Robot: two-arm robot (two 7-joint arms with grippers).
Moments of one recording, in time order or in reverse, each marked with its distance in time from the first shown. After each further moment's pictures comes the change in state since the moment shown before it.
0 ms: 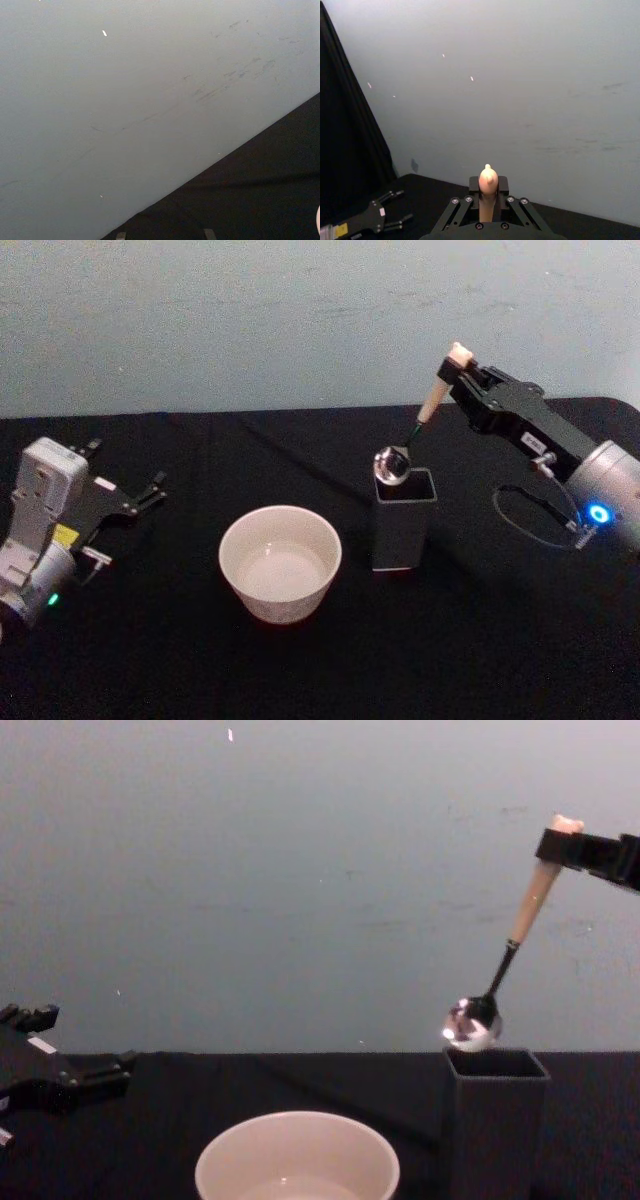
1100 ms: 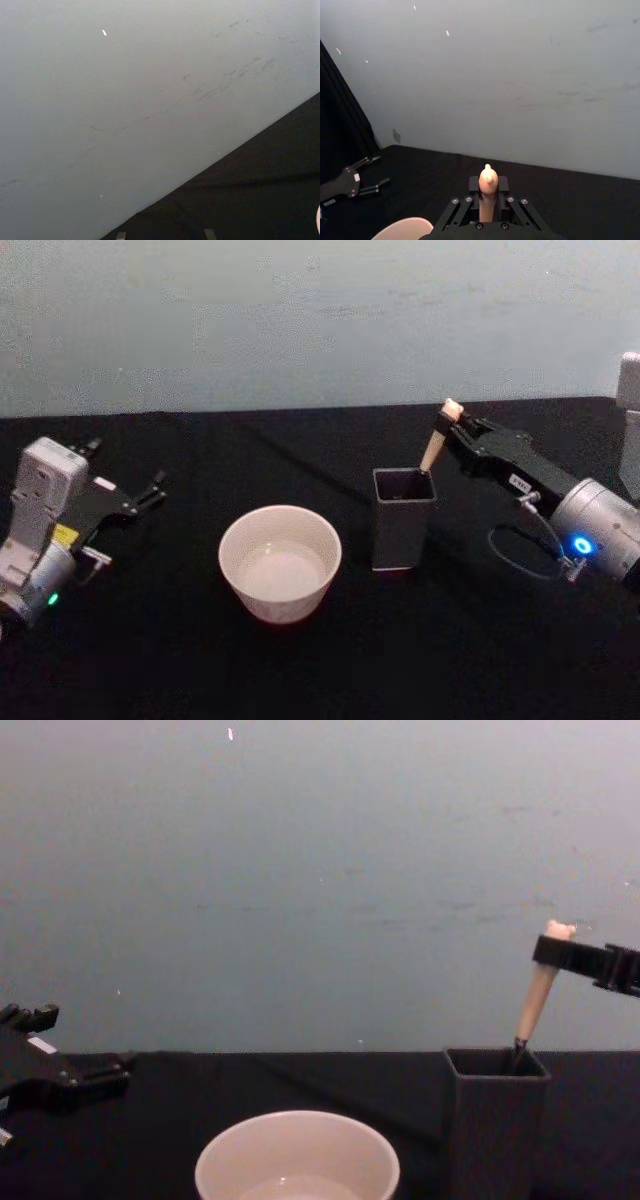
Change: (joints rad) left arm 0.000 0.000 0.000 0.000 0.000 0.000 0.000; right arm -0.005 -0.005 -0.031 0.097 -0.048 0.025 -0.017
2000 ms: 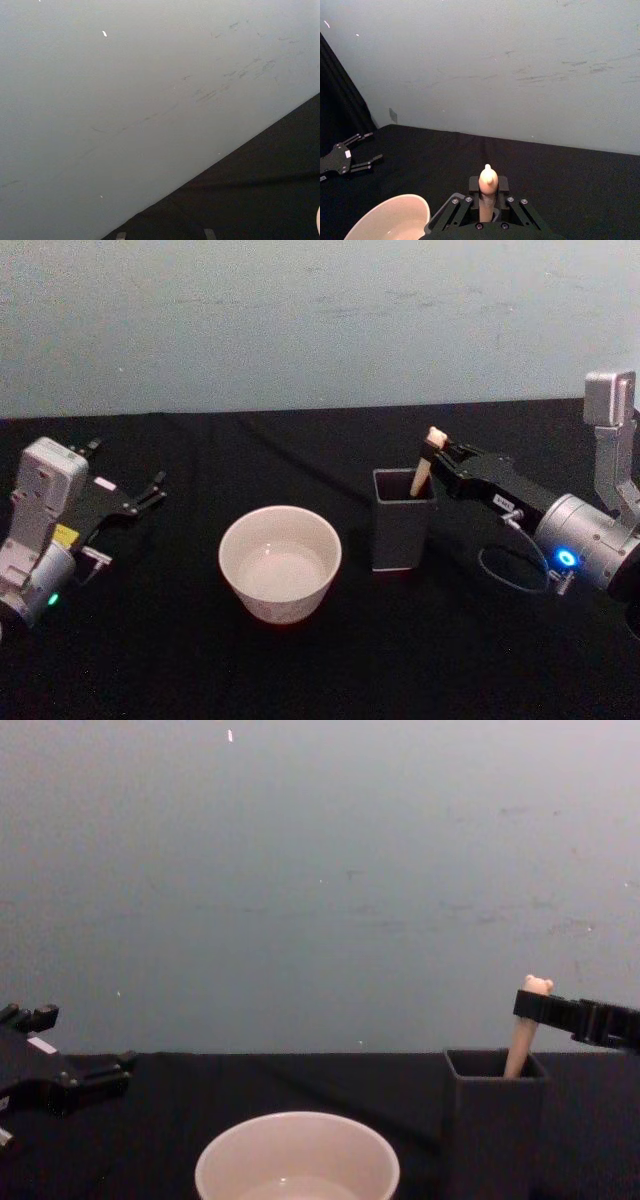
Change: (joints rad) left arm 0.000 0.000 0.000 0.000 0.000 0.000 0.000; right arm 0.030 -0.018 -0.033 0.078 -0.038 0.038 0.022
